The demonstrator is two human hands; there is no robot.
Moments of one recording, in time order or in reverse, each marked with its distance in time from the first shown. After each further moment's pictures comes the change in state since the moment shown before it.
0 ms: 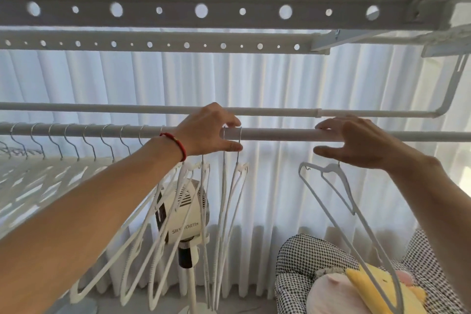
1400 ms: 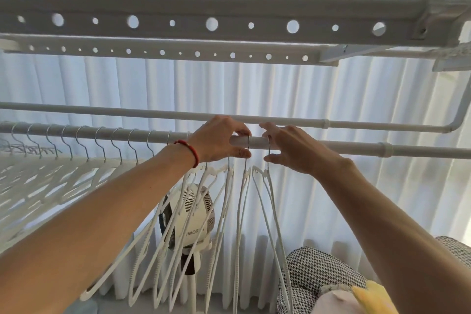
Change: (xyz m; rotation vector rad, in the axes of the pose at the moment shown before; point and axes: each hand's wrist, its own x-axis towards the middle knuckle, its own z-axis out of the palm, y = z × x) left_hand 0.008 0.020 0.008 -0.143 0.044 -0.057; right_hand 0.058 -0.075 0.040 0.097 0.029 -0.276
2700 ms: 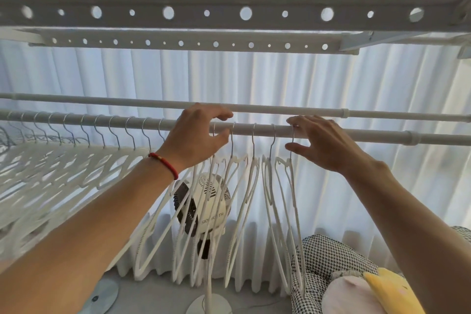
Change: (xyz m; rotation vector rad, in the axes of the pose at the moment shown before) left_hand -0.090 -0.015 -0.051 0.019 0.336 -0.069; right_hand -0.019 -0.016 0.005 0.006 0.174 0.064
